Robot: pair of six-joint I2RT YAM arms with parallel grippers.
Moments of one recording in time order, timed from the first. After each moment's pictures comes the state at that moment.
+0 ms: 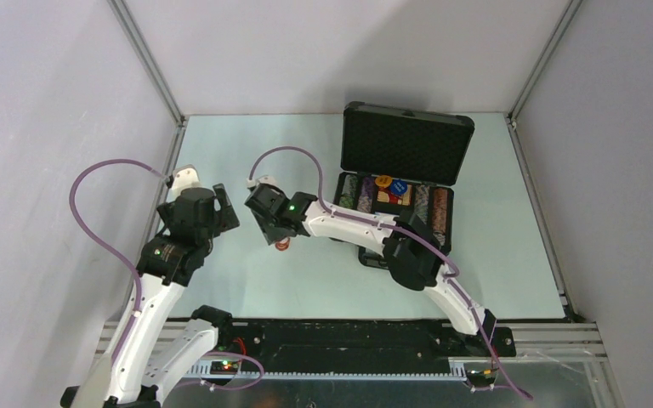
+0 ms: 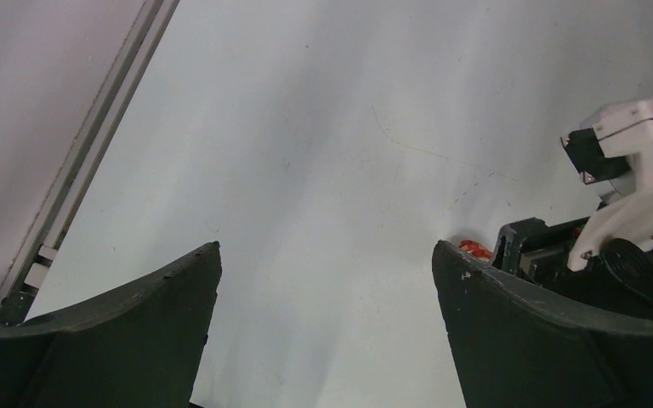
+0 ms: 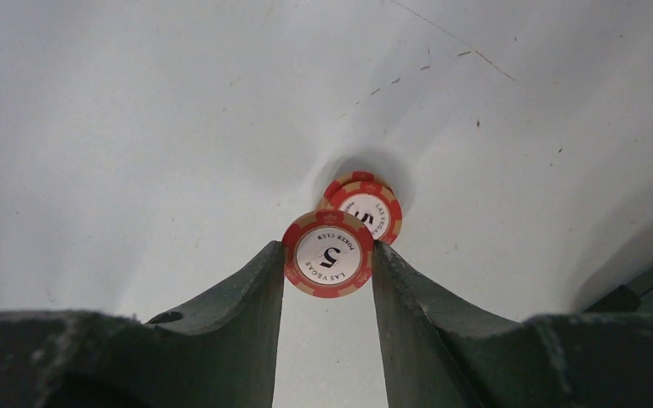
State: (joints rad) left arm -0.29 0.75 0.91 -0.83 -0.53 -0.43; right arm 1.11 2.28 2.01 -0.66 0.22 0.46
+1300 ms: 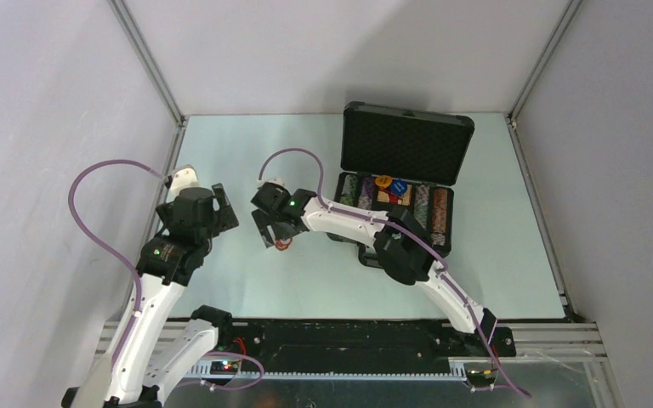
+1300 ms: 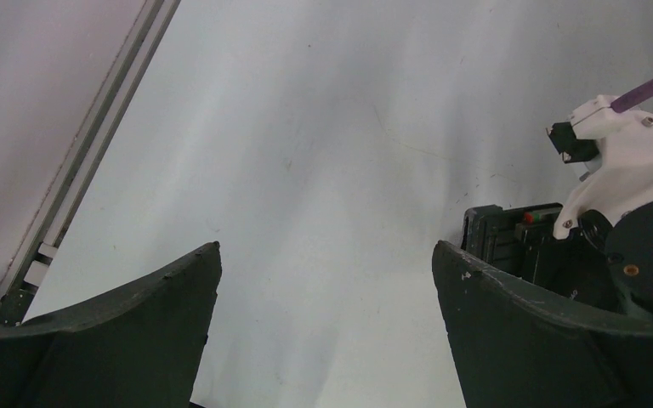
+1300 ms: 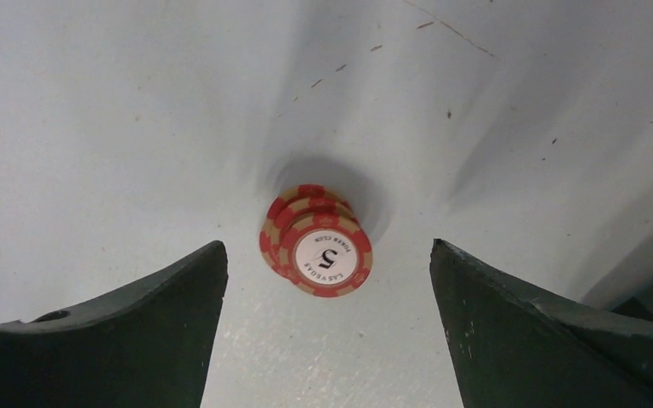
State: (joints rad) left arm -0.27 0.75 0.91 -0.83 -0.52 -0.43; right arm 1.07 2.37 2.05 -0.71 0.19 0.50
